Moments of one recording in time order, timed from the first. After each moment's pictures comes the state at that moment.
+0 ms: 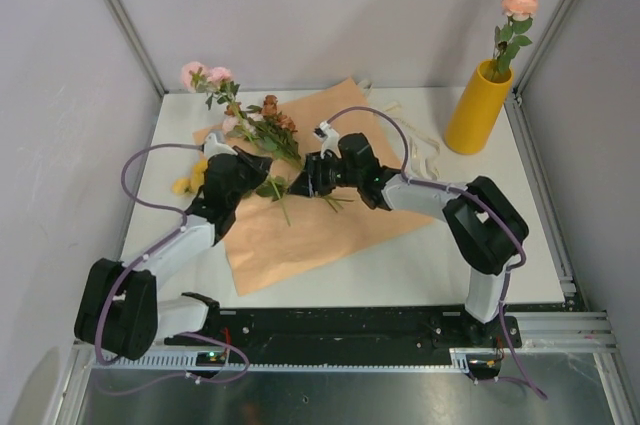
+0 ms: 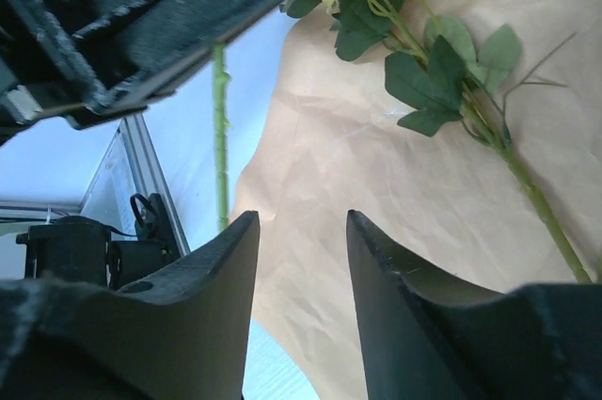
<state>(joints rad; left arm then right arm) -0.31 1.24 0.60 0.33 -0.10 -0.91 0.74 1.86 1.17 0.33 -0.50 0.60</state>
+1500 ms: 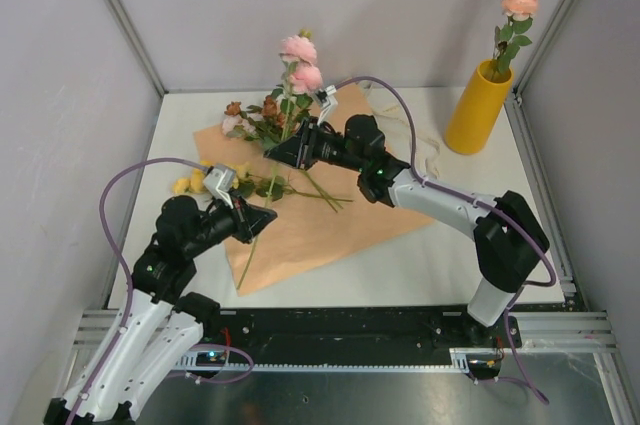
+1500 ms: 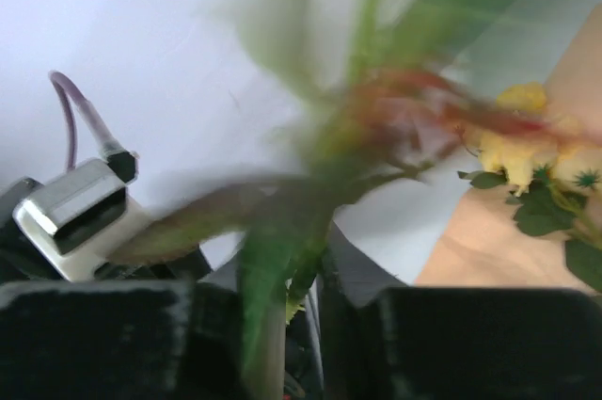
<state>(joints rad) -0.38 0.52 0.62 -0.36 0.43 -0.38 0.80 1.71 1.29 0.51 -0.45 0.79</state>
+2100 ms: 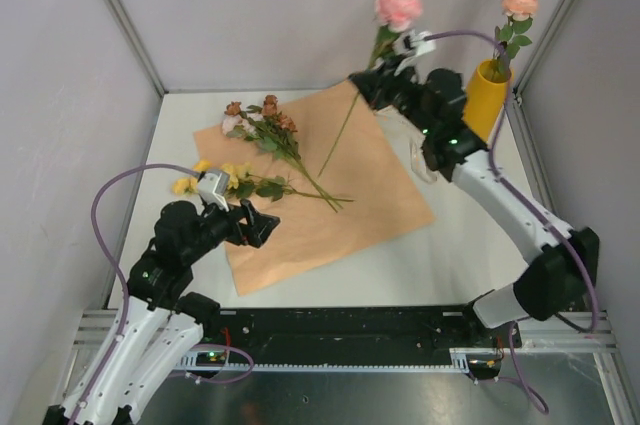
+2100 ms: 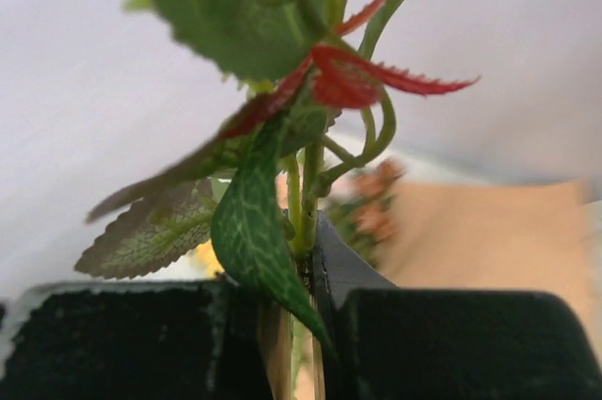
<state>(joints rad) -0.38 0.49 0.62 -0.47 0.29 -0.35 0.55 1.50 1.35 0.25 -0.26 0.39</state>
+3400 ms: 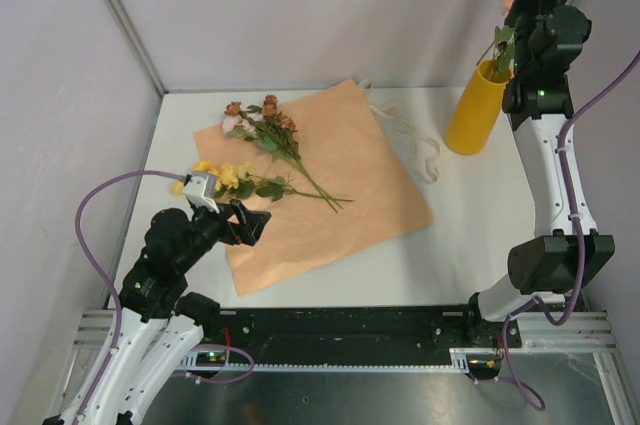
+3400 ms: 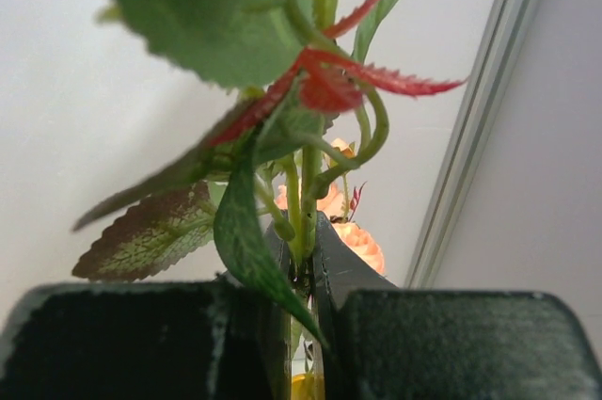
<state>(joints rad) -0.38 0.41 0.63 -0.49 0.15 -0.35 0.01 1.57 1.80 0.16 0.14 -0.16</state>
